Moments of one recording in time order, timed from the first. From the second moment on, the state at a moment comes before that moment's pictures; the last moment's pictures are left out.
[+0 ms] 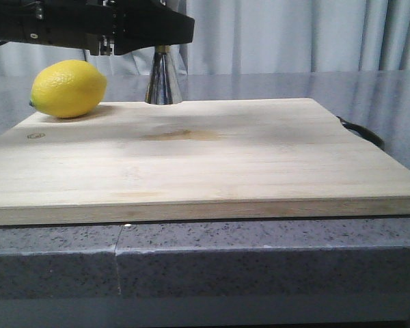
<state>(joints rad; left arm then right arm) -0.27 1.80 -1.11 -1.76 1.16 2.17 0.72 1.67 -1.75 -0.41 0.88 -0.98</state>
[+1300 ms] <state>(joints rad) -0.27 1.80 -1.11 -1.76 1.16 2.17 0.39 1.47 -1.58 0.15 0.79 -0.53</state>
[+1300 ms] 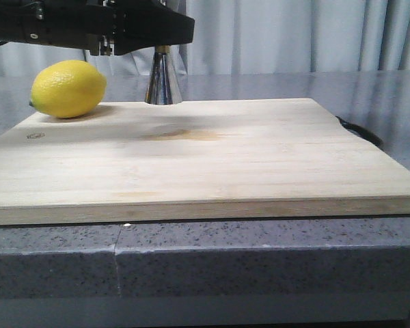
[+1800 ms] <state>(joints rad) -0.27 1.80 -1.11 -1.76 1.16 2.17 0.28 1.31 -0.86 0.55 -0.06 -0.53</state>
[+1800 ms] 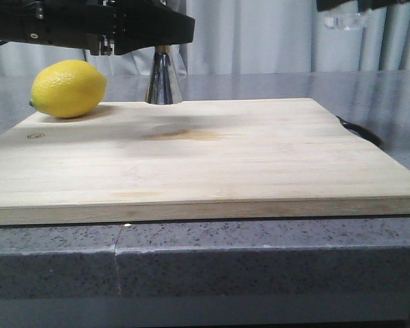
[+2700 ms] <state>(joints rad) -0.27 1.80 -1.11 -1.76 1.16 2.17 0.48 1.64 -0.73 0.53 -0.62 -0.39</state>
